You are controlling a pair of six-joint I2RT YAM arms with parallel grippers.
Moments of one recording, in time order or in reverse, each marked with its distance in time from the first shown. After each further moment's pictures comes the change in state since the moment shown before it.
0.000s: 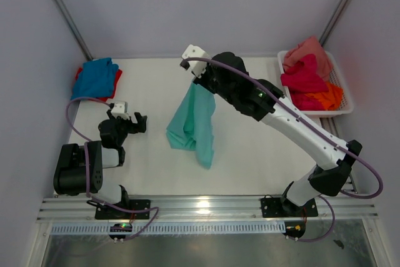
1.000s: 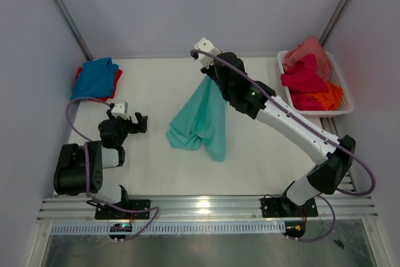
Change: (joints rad) left arm 0.000 0.000 0.000 -0.001 0.009 0.002; right arm -0.077 0.008 -0.187 0.301 0.296 -0.025
